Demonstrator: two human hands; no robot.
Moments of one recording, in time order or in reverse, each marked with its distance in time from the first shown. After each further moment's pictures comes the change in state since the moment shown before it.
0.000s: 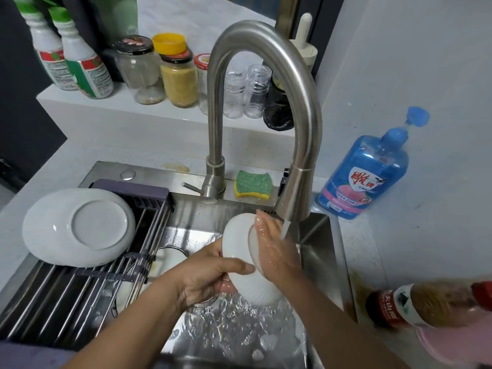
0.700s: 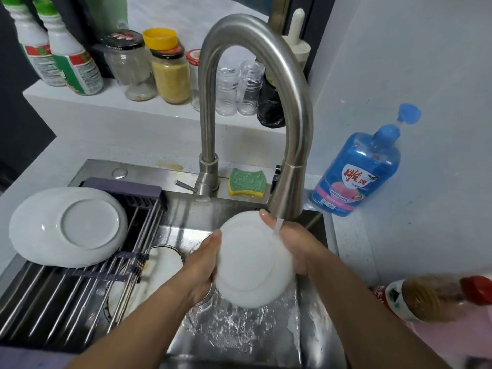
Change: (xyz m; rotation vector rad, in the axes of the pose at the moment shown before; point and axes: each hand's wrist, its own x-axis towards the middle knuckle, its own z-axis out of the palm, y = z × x) left_hand 0.045 -0.029 -0.006 -0.173 0.406 0.013; right_hand 0.011 0.008 -0.048 0.745 -0.221 0.423
